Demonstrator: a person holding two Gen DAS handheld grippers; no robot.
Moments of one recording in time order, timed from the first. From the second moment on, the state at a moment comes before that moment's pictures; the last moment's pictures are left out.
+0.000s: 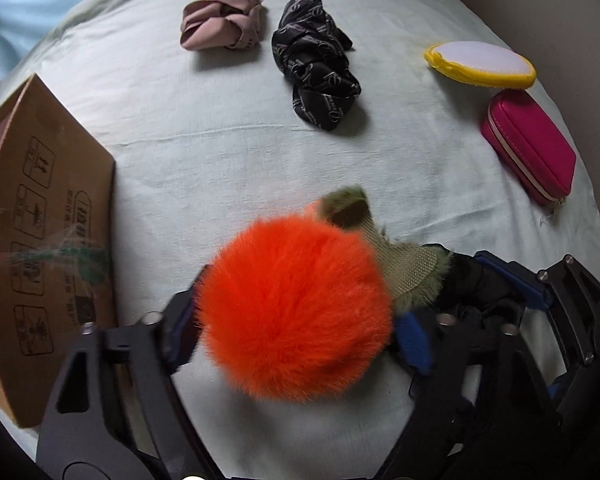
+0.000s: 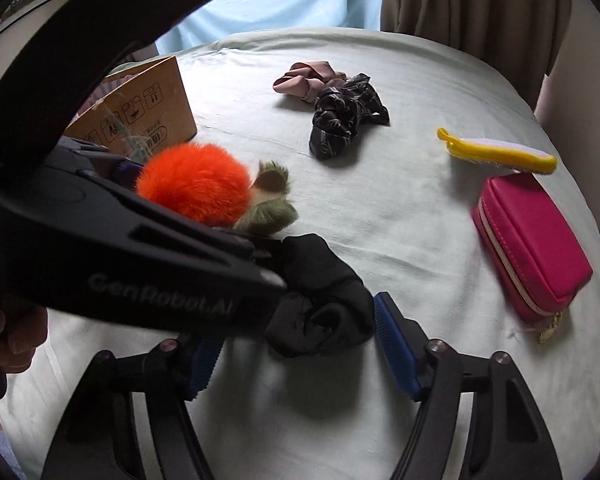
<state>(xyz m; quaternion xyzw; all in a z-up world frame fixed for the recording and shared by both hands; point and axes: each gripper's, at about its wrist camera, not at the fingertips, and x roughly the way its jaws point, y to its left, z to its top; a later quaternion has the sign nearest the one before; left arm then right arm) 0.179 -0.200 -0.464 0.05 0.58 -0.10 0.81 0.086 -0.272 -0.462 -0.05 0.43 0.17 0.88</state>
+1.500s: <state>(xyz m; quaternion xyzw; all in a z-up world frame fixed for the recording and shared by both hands) 0.157 -0.023 -0.179 -0.02 0.47 -0.08 0.88 0.073 -0.175 -0.190 -0.03 0.39 0.15 0.91</state>
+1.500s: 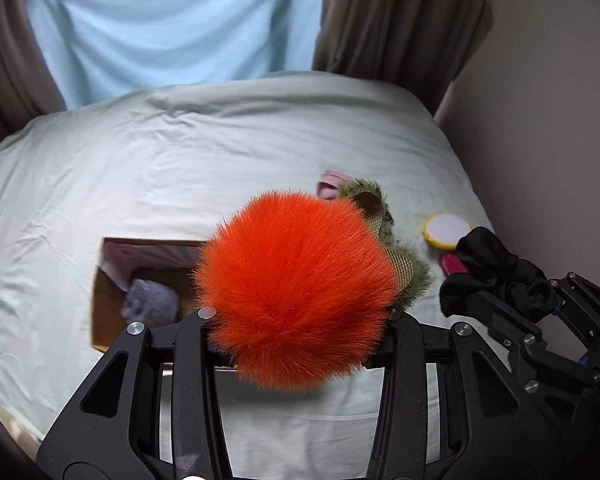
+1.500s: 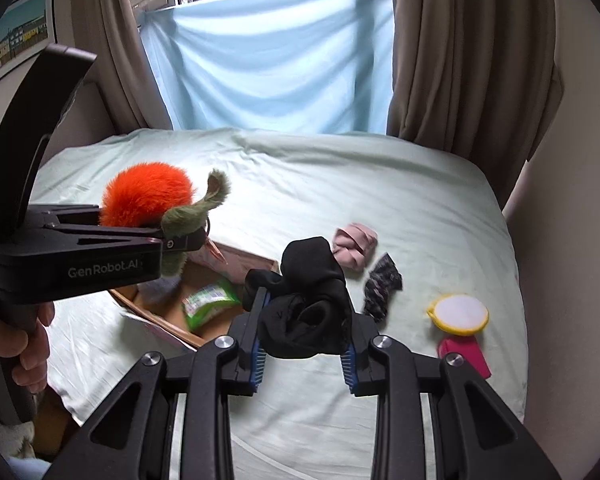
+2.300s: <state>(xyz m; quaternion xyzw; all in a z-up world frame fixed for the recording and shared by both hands) 0.212 0.151 -0.273 -0.02 0.58 -0.03 0.81 0.161 -0.025 -0.231 0.08 0.51 0.10 0.85</state>
